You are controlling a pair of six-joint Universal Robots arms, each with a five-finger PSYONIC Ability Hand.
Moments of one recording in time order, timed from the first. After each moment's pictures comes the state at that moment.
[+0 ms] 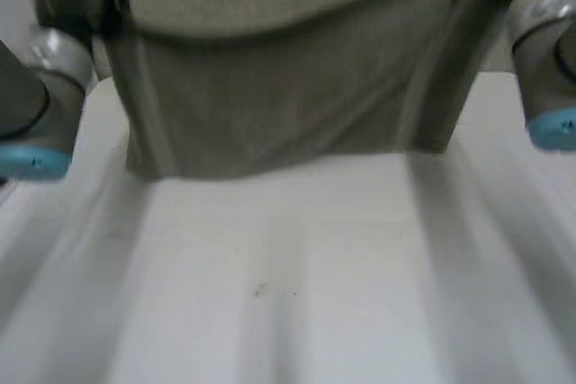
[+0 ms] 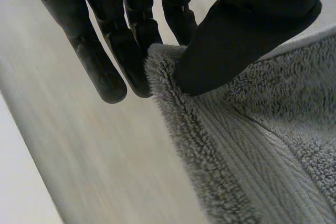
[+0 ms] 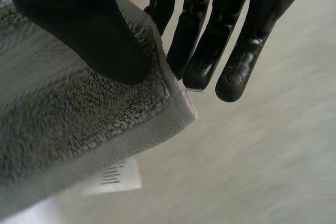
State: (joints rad) left arm 4.47 -1.98 -1.20 3.65 -1.52 3.29; right arm 1.89 -1.17 1.01 -0.33 1.60 2.46; left_hand 1.18 1.22 1.21 1.22 1.03; right_hand 0.97 1.18 1.19 1.19 0.99
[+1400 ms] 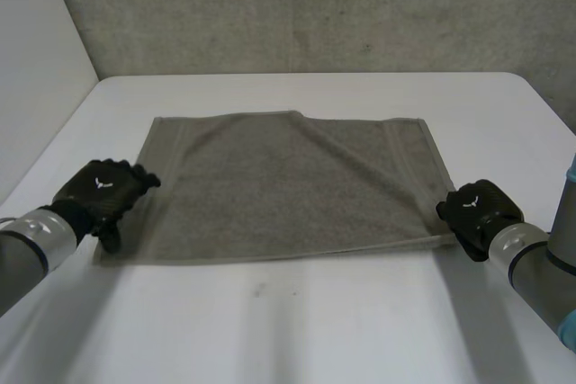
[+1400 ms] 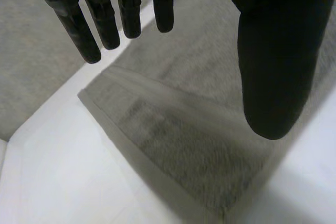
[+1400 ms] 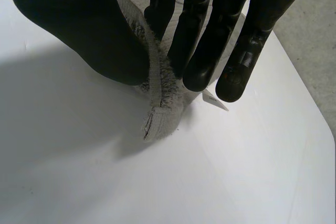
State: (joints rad) left arm 4.70 -1.79 -1.88 3.26 -1.16 3.78; right arm 1.78 -1.22 1.79 -0.09 1.46 2.34; left_hand 0.30 0.30 0.30 0.30 0.12; right_hand 0.97 1.18 1.19 1.19 0.99
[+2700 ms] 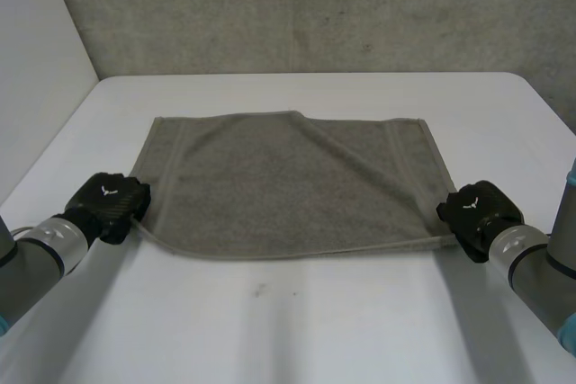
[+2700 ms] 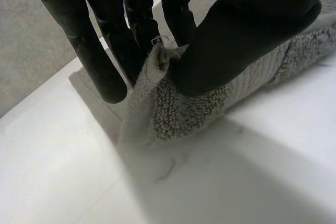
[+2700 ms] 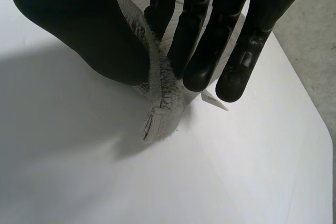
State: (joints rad) left arm 4.73 -1.96 -1.88 3.43 -1.12 3.71; right arm 1.78 -1.22 1.81 -0.11 1.46 2.33; left_hand 1.17 1.21 1.21 1.21 1.02; right_hand 0.97 1.18 1.19 1.19 0.99
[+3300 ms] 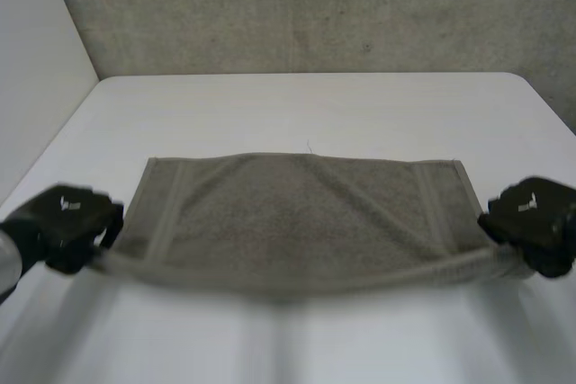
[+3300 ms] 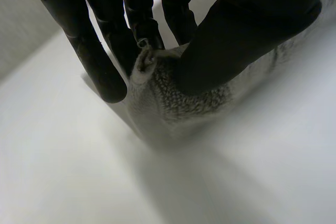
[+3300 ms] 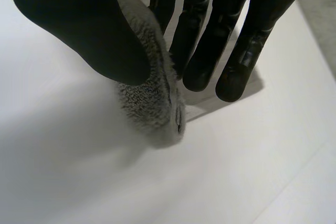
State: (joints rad) left arm 4.83 -1.50 -1.94 2.79 -1.10 3.91; right arm 1.52 -1.56 1.75 0.57 1.17 2.02; left_hand 1.18 1.22 1.21 1.22 1.03; right_hand 0.97 1.18 1.19 1.19 0.99
